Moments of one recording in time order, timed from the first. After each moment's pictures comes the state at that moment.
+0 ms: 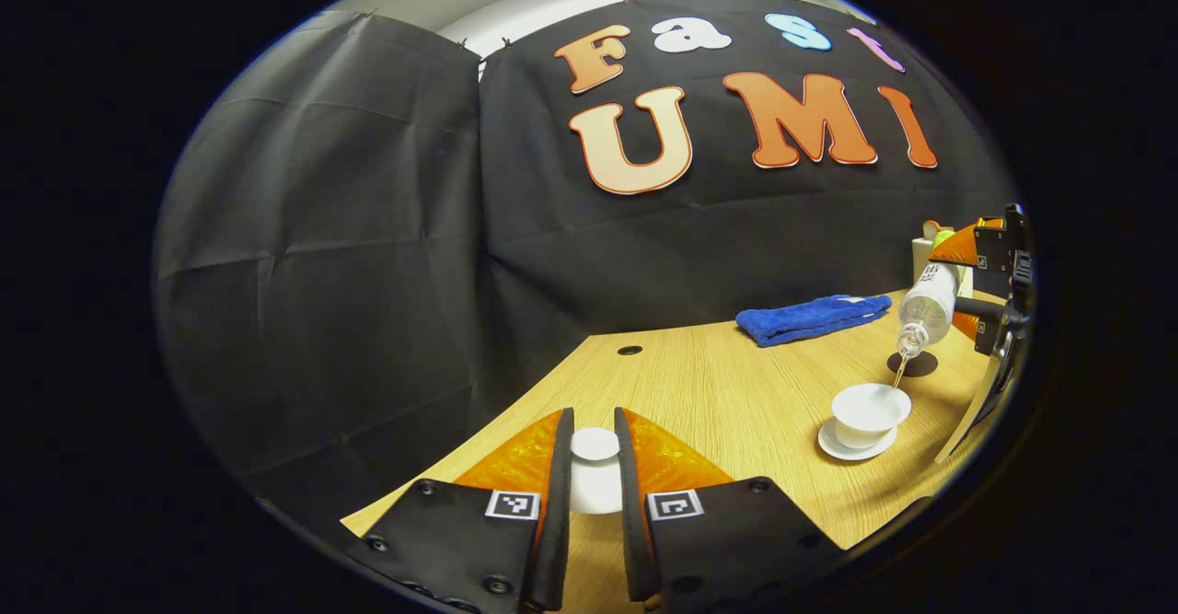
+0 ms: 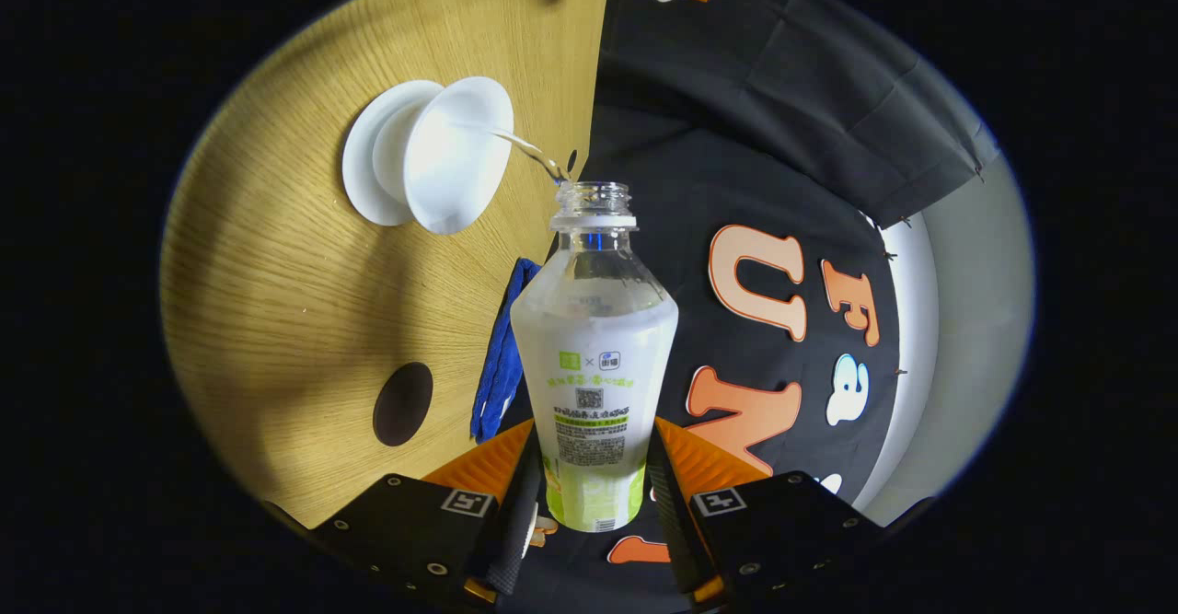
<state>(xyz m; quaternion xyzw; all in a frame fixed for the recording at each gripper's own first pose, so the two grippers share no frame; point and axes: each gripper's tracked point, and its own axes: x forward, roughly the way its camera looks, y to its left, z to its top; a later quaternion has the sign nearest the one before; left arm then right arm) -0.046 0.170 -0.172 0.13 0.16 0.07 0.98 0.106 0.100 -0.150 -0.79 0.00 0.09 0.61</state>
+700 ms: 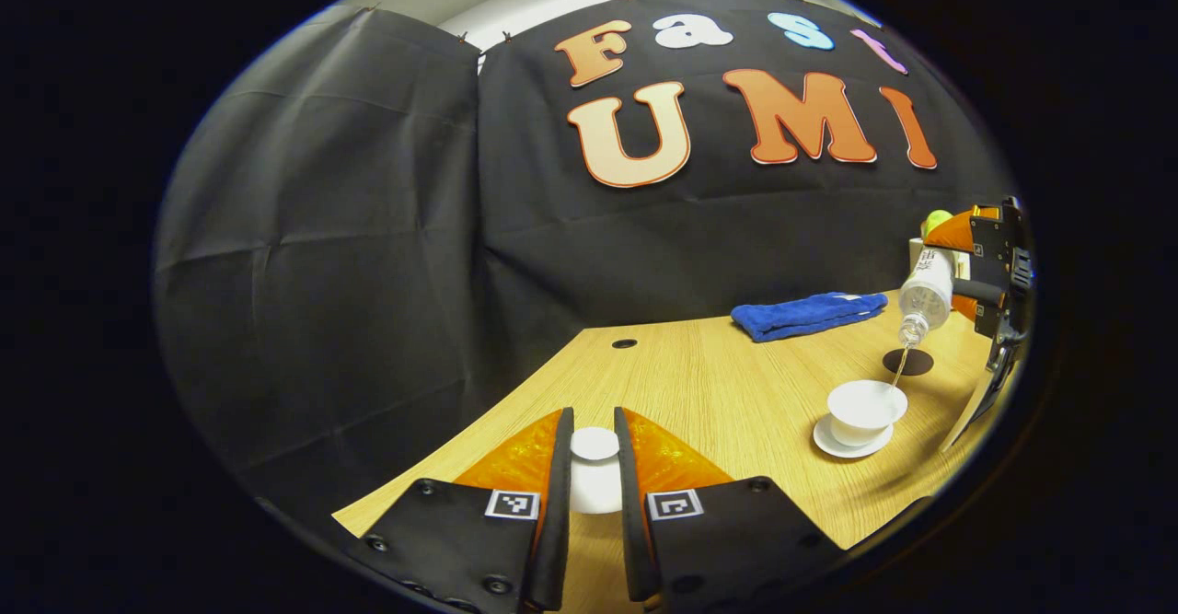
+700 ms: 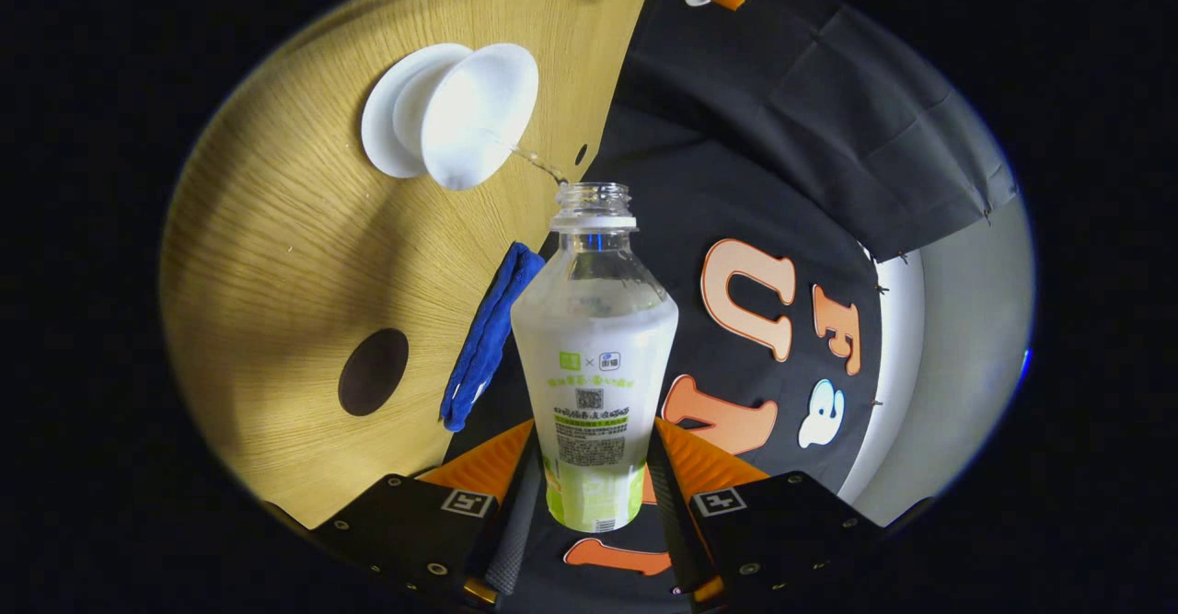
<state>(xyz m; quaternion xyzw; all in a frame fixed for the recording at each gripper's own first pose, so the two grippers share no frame) -0.046 0.168 -0.177 0.12 0.17 0.07 0.98 0.114 0.096 -0.135 -0.82 -0.02 0.09 0.56</state>
